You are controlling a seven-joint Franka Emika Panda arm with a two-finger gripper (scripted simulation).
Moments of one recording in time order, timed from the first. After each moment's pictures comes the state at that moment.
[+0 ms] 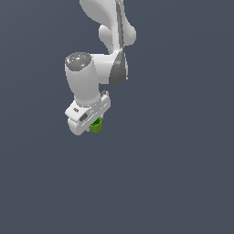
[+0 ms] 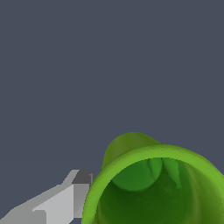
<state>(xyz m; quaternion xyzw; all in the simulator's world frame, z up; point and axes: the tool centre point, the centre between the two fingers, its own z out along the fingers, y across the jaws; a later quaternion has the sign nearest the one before) -0.006 -0.100 0.171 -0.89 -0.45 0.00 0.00</state>
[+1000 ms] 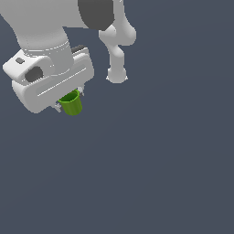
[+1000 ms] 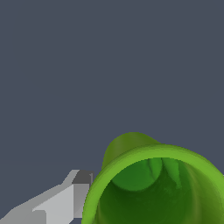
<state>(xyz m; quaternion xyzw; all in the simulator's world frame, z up) 0.040 -0.141 0.354 -0.89 -0.45 0.00 0.00</state>
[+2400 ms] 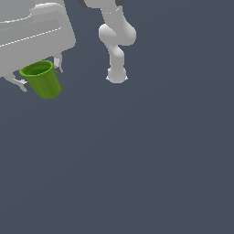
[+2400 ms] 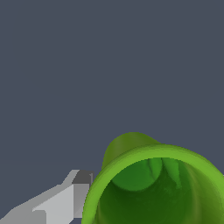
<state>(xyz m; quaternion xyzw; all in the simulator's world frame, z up) 0.070 -0.165 0.453 -0.89 -0.45 0.00 0.00</state>
